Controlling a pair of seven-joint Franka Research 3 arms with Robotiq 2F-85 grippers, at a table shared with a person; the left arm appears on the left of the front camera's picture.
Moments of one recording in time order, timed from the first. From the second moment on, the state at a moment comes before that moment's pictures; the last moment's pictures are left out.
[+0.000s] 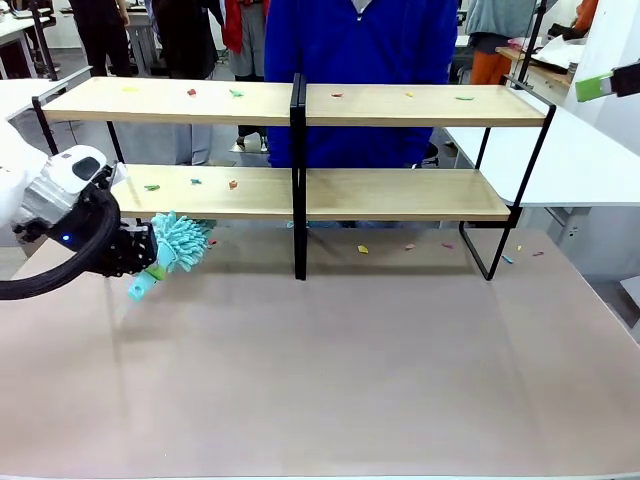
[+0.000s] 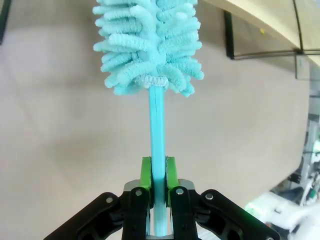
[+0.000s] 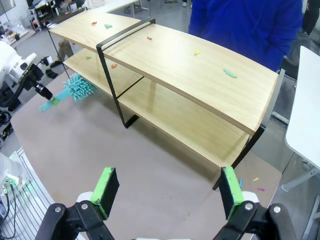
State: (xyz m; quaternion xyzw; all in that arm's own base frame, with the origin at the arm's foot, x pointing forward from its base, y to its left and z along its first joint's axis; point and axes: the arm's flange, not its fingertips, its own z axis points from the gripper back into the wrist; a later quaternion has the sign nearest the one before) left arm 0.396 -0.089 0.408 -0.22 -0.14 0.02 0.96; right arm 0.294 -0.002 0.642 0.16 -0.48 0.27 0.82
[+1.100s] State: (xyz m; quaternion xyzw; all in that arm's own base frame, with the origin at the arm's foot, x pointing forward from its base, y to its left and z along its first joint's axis) left arm 0.409 -0.103 0.357 -0.17 -0.11 0.06 0.98; right arm 0.294 -0.002 0.642 0.16 -0.48 0.27 0.82
